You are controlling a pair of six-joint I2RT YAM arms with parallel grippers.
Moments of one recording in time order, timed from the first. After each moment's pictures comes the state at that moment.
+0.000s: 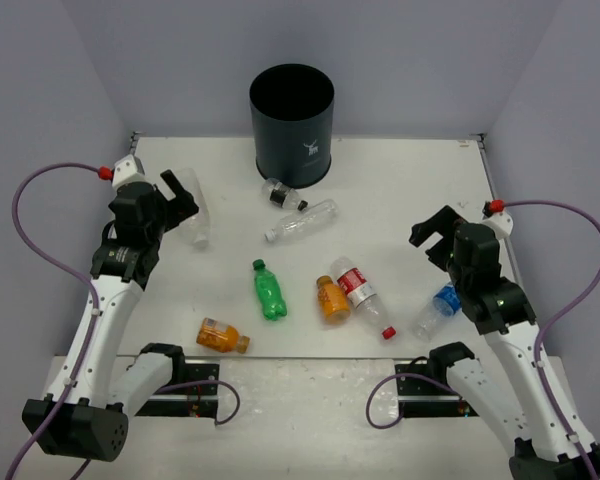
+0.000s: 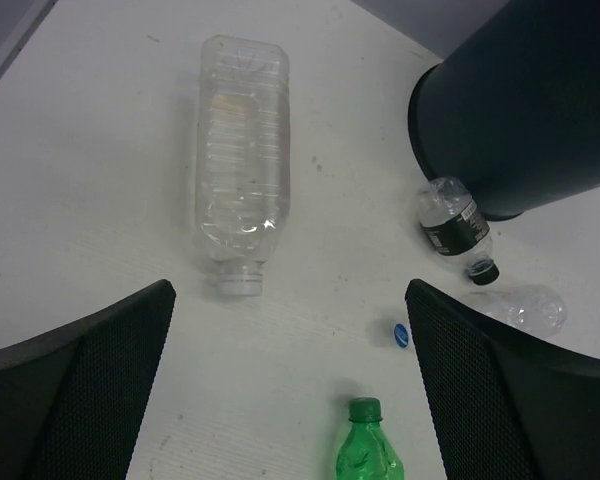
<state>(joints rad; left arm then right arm) -0.10 0.94 0.97 -0.48 -0.24 -0.52 0.28 0.68 0.83 -0.65 0.34 0.79</state>
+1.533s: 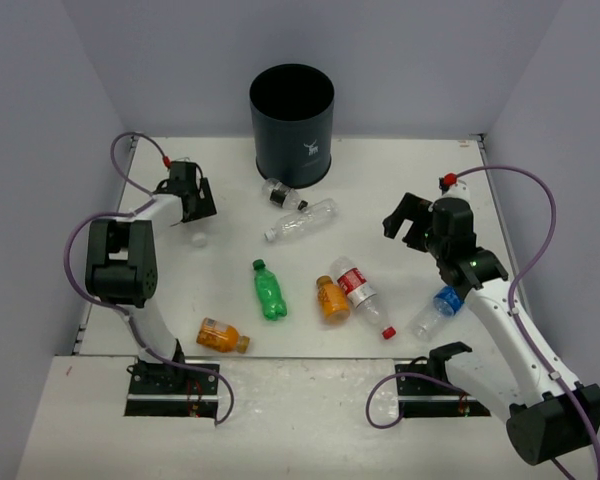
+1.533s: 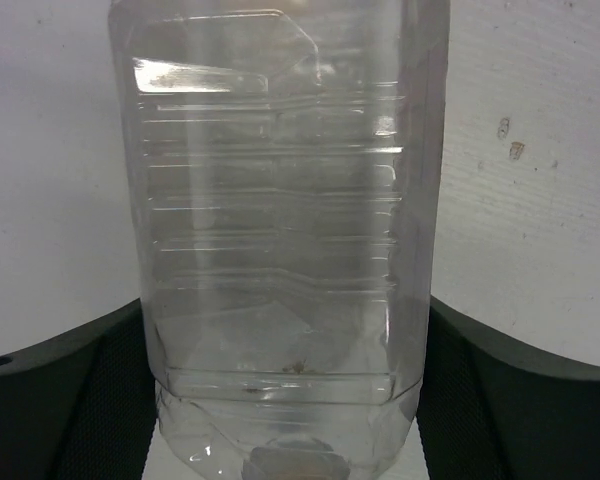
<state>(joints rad) -0.04 1.83 1.15 -0.25 -0.24 -0.30 0.28 0.94 0.84 -0.44 0.11 0.55</state>
